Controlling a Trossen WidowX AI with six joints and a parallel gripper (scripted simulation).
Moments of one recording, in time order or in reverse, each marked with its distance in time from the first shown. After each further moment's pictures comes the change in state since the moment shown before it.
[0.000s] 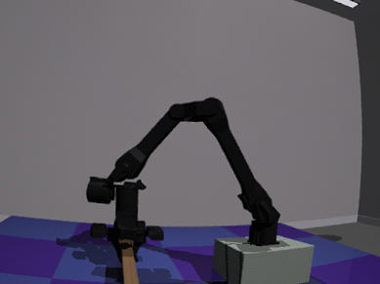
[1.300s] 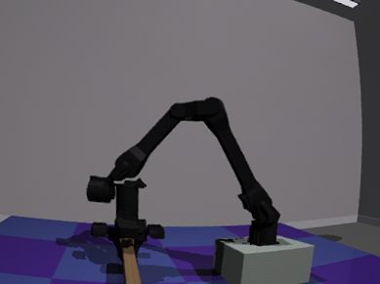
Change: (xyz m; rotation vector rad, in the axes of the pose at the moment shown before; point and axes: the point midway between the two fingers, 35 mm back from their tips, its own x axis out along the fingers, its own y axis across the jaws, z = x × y) arm -0.004 0.002 0.001 -0.004 -0.001 0.011
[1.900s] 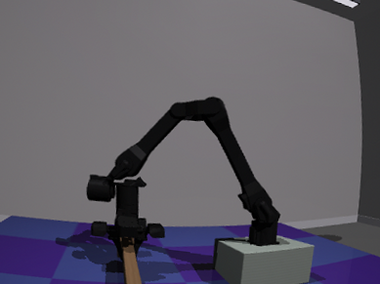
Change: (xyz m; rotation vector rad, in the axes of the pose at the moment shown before) arm -0.003 0.000 0.000 -0.001 0.000 0.001
